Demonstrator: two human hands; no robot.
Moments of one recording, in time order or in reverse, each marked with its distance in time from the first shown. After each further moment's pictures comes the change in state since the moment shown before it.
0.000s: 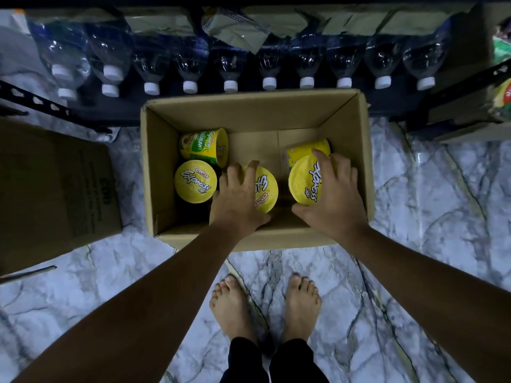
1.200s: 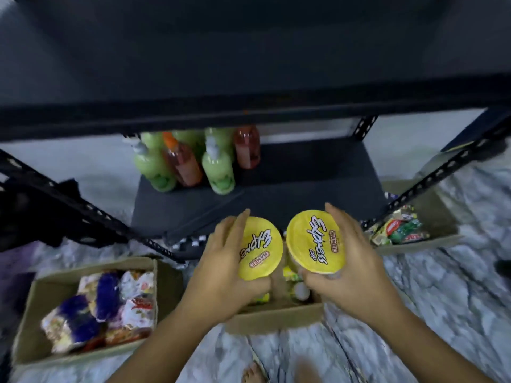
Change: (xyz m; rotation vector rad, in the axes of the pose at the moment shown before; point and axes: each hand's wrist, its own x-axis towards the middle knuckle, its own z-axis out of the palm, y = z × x) left_hand -0.287 0.139 -0.466 -0.298 0.284 0.372; right_hand -0.189 -0.251 -0.441 0.381 0.278 -0.312
